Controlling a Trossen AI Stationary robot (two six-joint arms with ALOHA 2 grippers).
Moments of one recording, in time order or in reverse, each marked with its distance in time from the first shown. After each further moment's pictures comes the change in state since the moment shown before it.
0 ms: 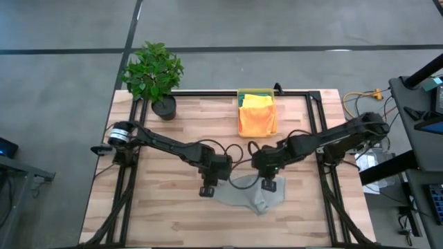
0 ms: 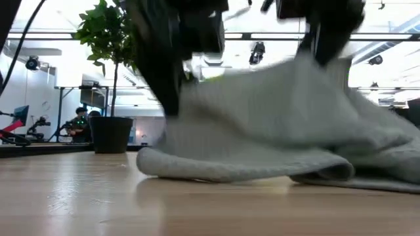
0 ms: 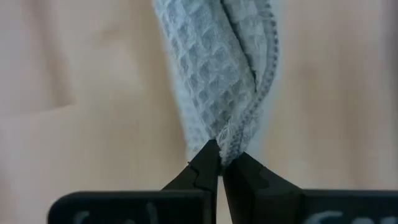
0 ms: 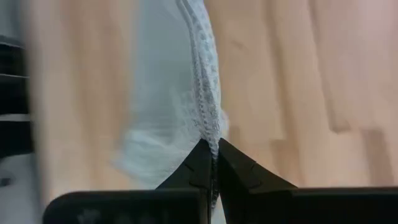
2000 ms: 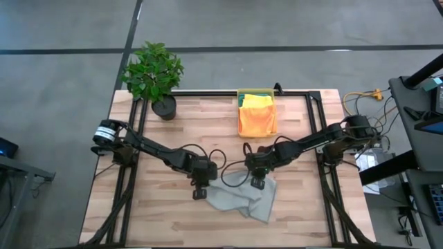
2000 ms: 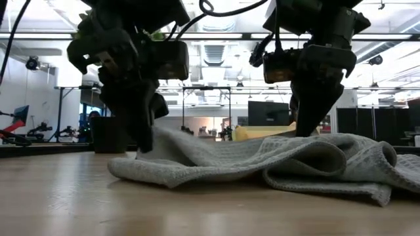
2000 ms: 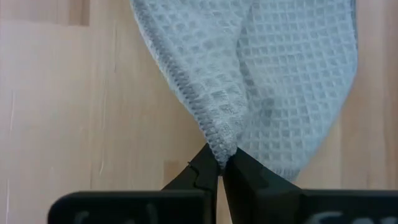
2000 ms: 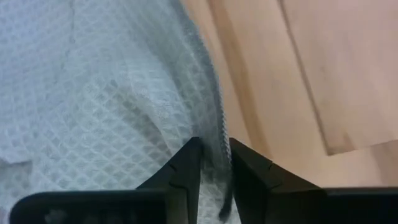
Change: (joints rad) left arm -0.062 -0.147 -0.348 0.315 -0.159 -0.236; right arm -0.057 0.181 -0.146 0.265 0.096 0.062
